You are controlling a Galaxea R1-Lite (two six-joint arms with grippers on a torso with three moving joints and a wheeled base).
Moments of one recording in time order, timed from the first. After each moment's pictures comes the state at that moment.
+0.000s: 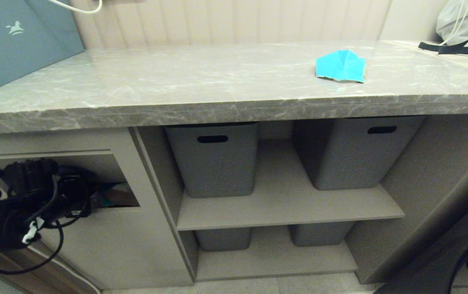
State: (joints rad) left arm 0.16 1.97 -0.74 -0.88 -0.05 -1.43; right arm 0.00 0.00 0.00 0.00 0.01 -0.05
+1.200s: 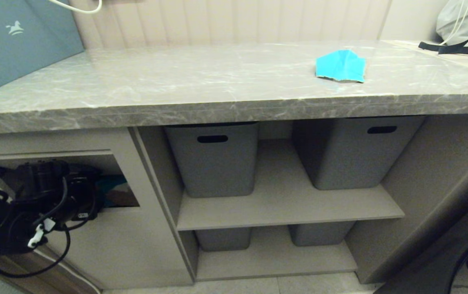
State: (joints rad) left arm 0.10 1.93 -0.69 -0.87 0.06 -1.46; right arm 0.00 0.00 0.00 0.00 0.01 -0.05
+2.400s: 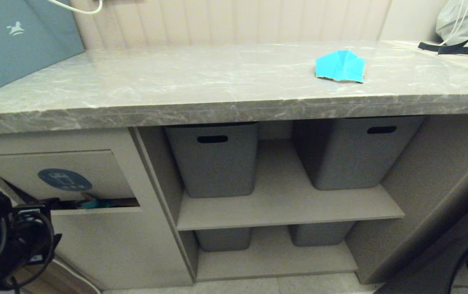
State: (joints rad) left arm 0.13 1.57 -0.30 -0.88 0.22 -1.43; right arm 0.00 0.00 0.00 0.00 0.01 -0.05
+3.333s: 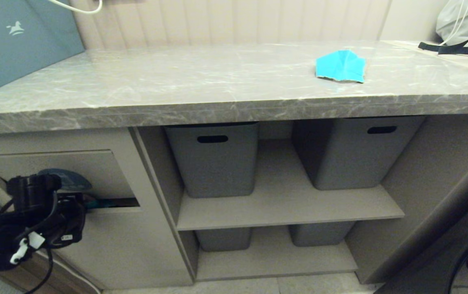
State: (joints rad) left arm 0.12 1.88 -0.59 -0.77 0.17 -1.44; right arm 0.00 0.00 0.00 0.00 0.01 -0.05
